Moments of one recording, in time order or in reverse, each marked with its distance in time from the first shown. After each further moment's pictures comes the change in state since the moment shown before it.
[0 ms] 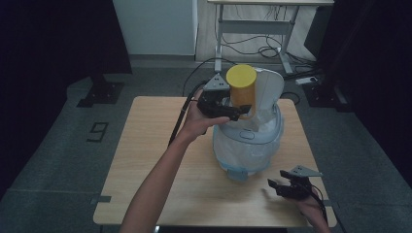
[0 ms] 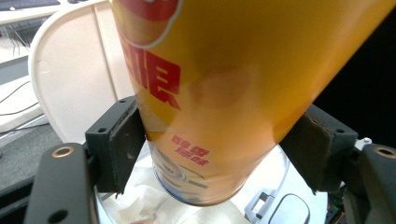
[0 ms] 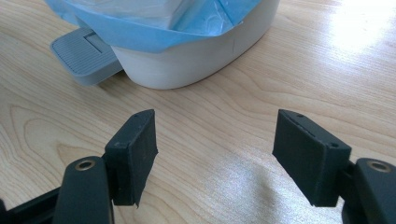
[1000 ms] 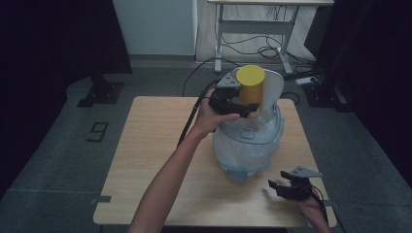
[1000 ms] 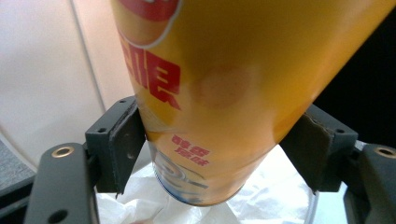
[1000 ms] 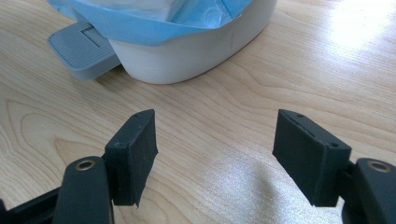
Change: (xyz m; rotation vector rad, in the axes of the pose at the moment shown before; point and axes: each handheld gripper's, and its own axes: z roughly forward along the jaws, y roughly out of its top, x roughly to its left) left arm 0.006 0.000 0.038 0.029 -0.001 -0.041; right arm 0.000 -0.002 -0.001 0.009 -0.006 -0.005
